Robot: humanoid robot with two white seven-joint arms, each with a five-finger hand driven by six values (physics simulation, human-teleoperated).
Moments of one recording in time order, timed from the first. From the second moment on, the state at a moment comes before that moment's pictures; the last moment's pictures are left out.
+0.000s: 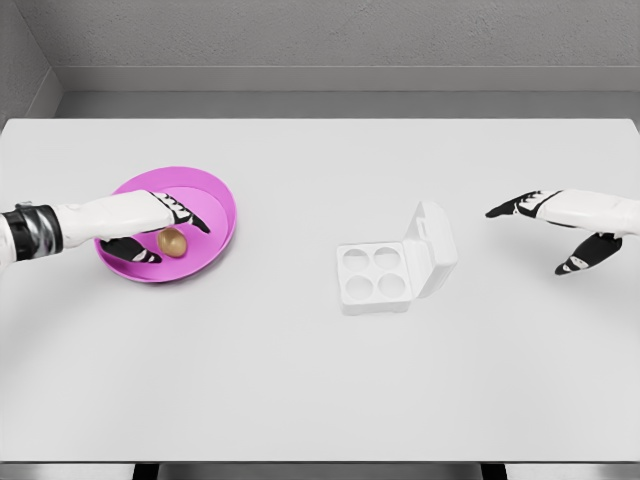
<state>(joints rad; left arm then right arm) -0.50 0.70 -0.46 -1.32 -0.43 -0.61 -0.61 -0.56 -1.00 0.62 -1.32 0.05 -0.61 0.61</state>
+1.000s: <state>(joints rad) -0.48 0.70 -0.45 -1.31 -0.44 -0.61 -0.61 -0.56 -0.99 0.62 -1.32 0.05 -0.61 0.61</state>
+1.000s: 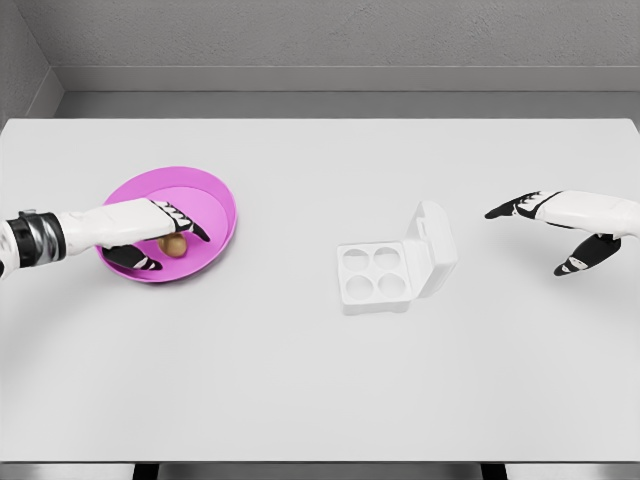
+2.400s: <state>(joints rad) -0.48 0.71 -0.45 -1.46 -0.39 -0.61 -0.61 -0.56 -0.99 0.62 -1.32 0.05 -0.61 0.61</state>
